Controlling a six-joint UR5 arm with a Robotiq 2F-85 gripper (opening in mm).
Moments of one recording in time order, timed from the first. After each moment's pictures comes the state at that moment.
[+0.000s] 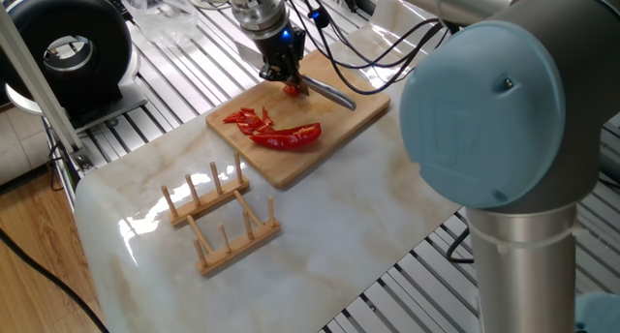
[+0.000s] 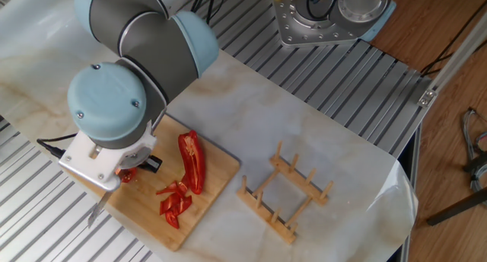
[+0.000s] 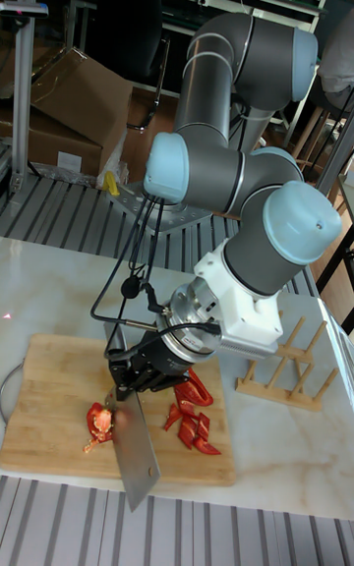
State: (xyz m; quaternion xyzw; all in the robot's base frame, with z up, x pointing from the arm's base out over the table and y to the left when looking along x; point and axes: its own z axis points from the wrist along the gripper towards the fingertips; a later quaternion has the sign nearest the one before) arm 0.670 -0.035 0.064 0.11 -0.98 0.16 0.05
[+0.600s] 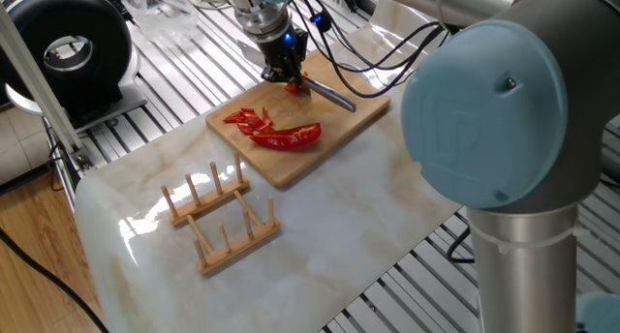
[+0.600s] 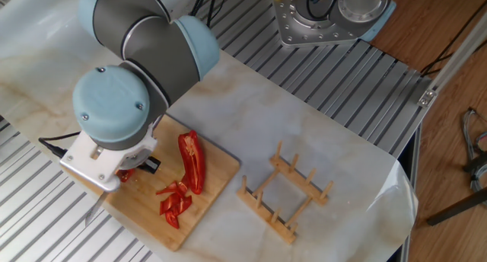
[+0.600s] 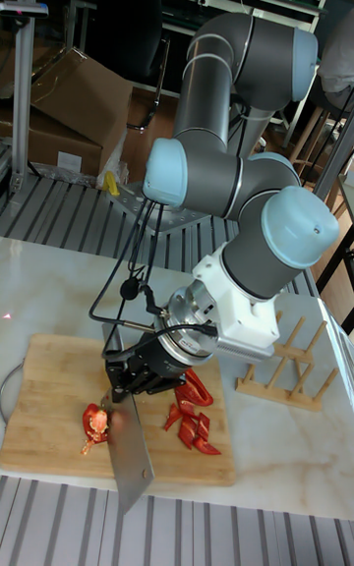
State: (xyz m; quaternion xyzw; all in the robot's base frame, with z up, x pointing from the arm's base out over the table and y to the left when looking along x) arm 0.671 -0.037 0.058 0.09 -0.98 0.17 0.05
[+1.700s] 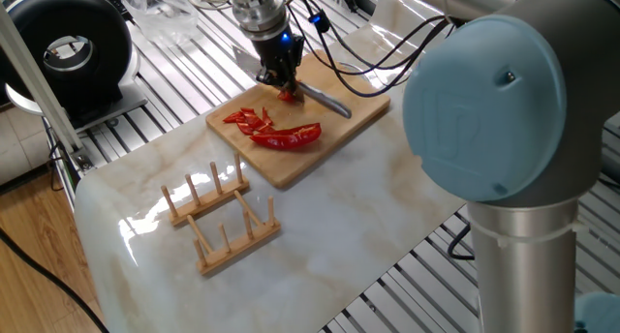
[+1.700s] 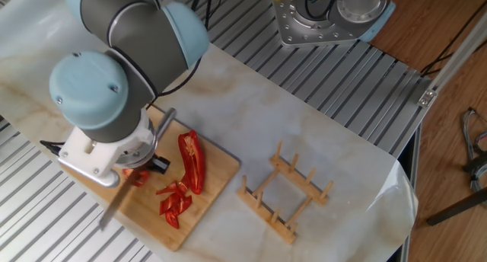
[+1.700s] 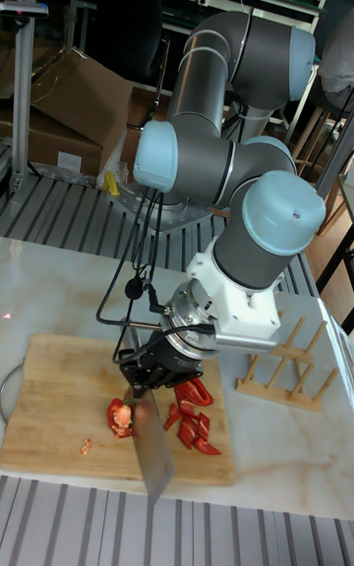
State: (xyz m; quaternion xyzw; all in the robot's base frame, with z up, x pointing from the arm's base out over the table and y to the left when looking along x) arm 0.655 0.006 0.061 0.11 -0.99 0.07 0.06
